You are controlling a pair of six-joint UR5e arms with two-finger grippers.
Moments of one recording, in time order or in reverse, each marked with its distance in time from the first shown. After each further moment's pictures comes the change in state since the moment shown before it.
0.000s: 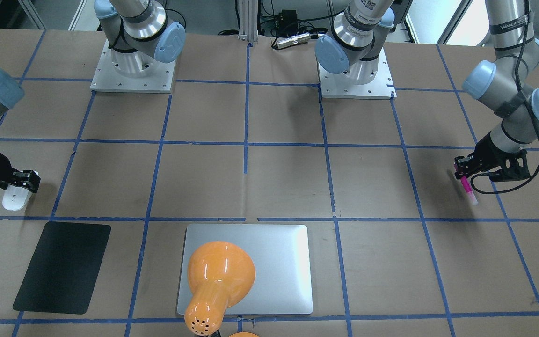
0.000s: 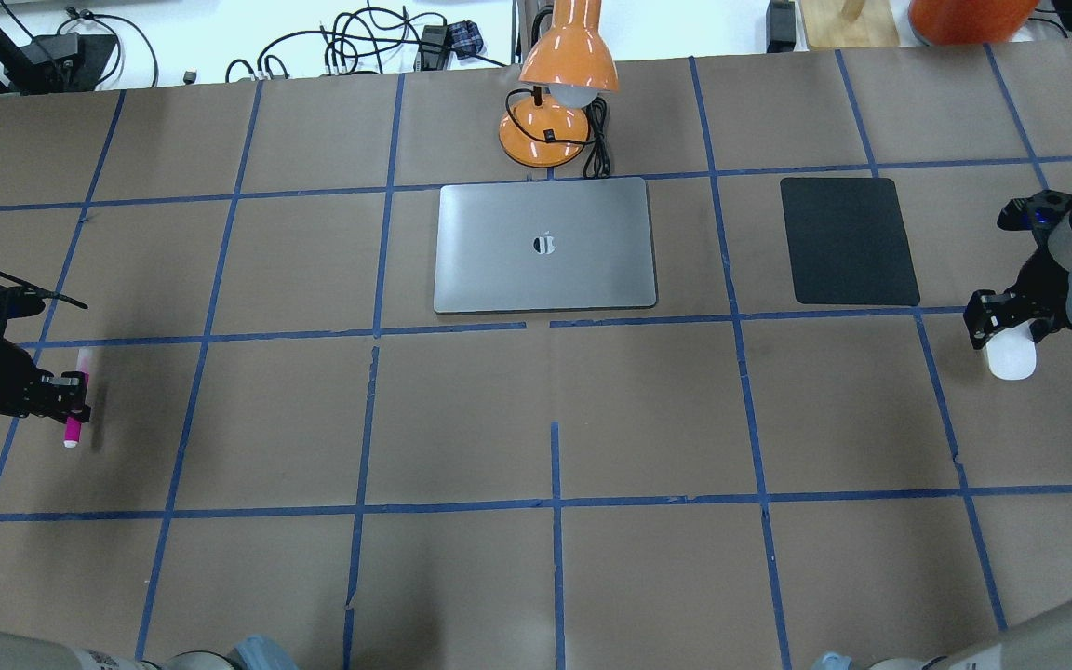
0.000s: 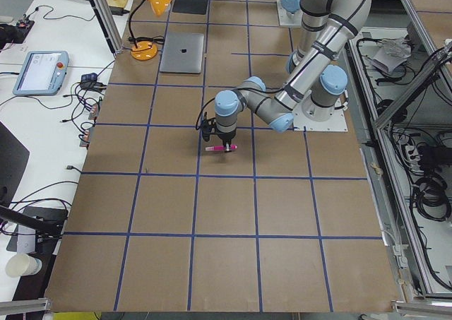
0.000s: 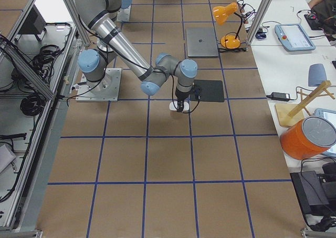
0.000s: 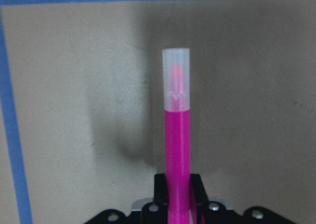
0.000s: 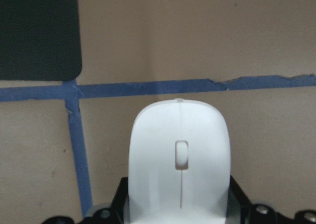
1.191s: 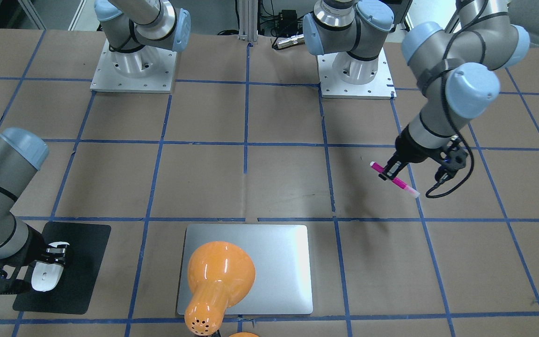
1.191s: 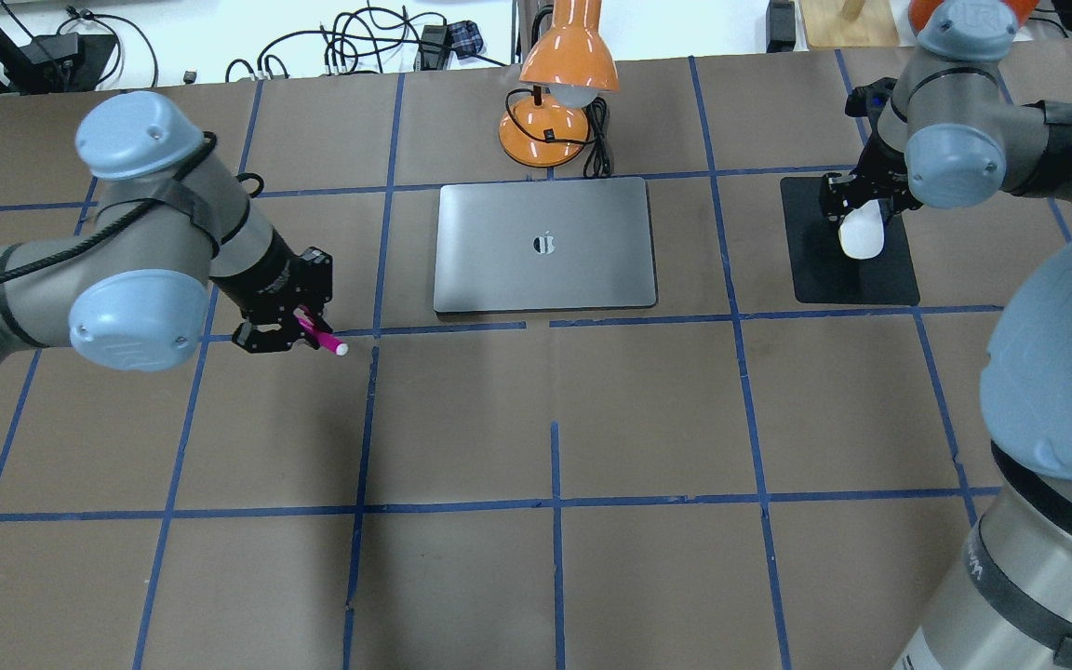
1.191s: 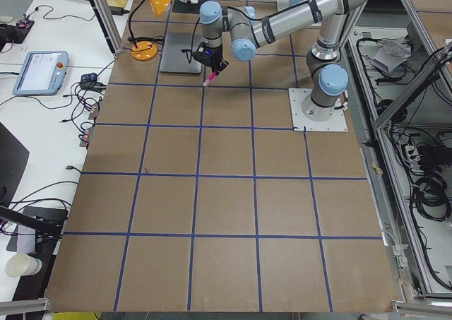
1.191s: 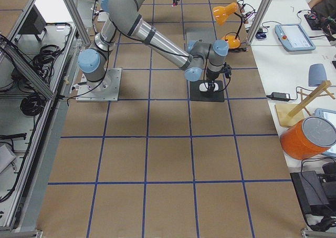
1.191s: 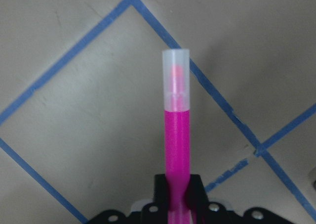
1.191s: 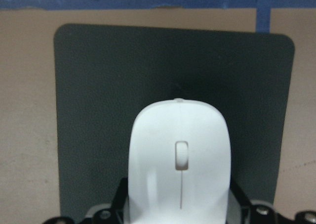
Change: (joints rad) left arm -0.722 0.088 0.121 -0.212 -0.071 -1.585; right arm 0.269 0.284 -0.372 0.079 0.050 0.273
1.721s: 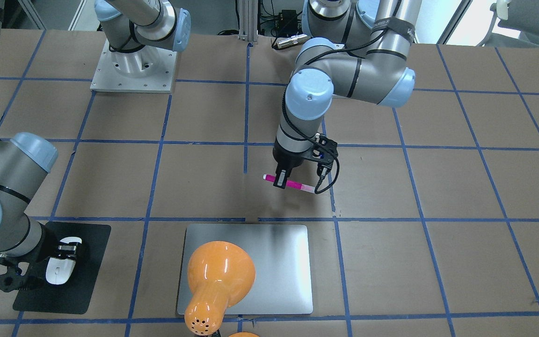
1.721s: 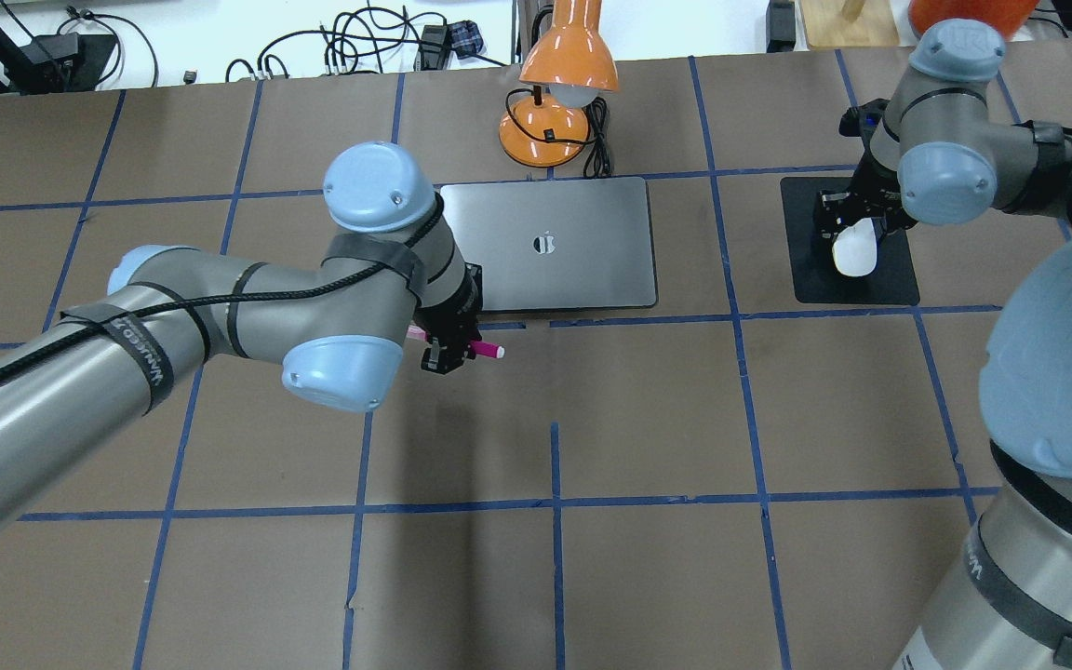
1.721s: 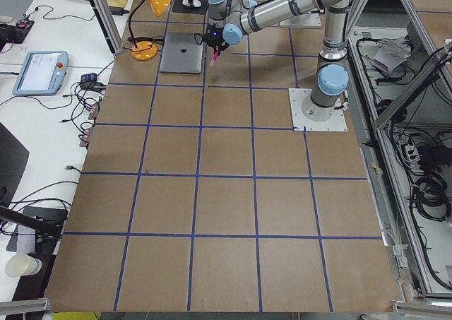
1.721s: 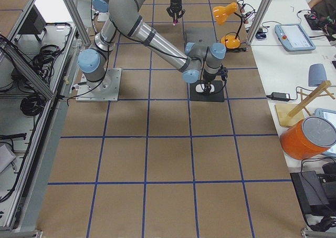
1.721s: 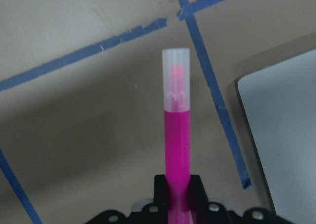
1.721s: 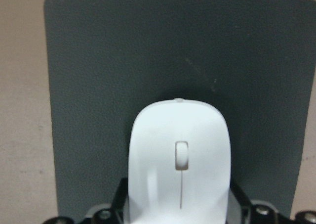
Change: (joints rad) left arm -0.293 -0.155 0.017 0.221 -0.008 -0.547; right arm 0.000 -0.002 0.027 -0.010 0.002 0.014
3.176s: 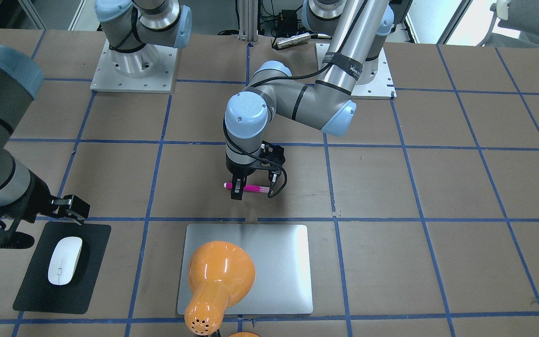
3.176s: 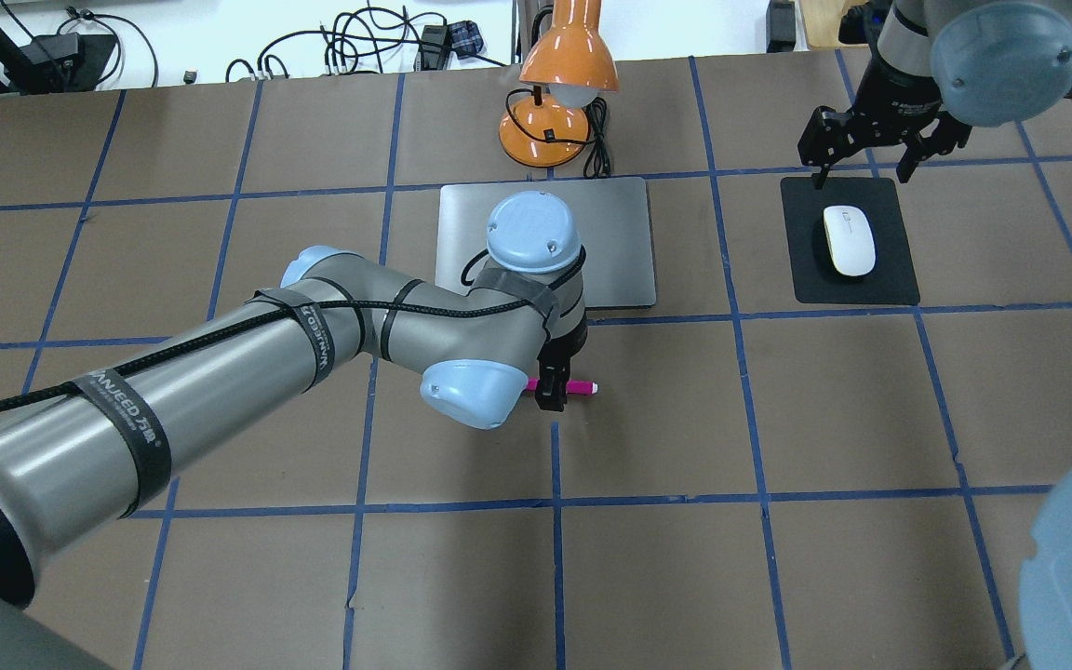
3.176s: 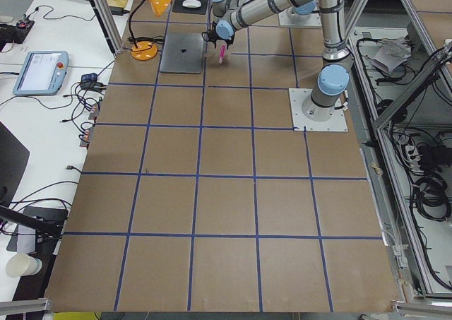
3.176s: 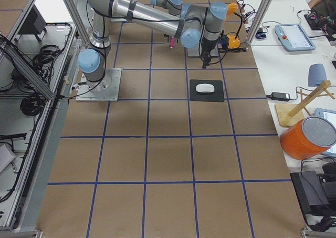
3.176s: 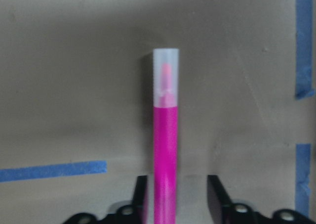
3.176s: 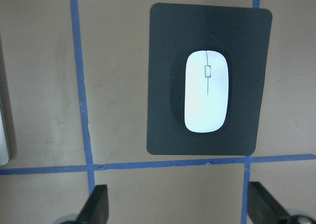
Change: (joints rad) left arm -0.144 -0.157 0.109 0.016 -0.002 -0.149; right arm 0.133 -0.275 -0.105 0.372 -0.035 0.116
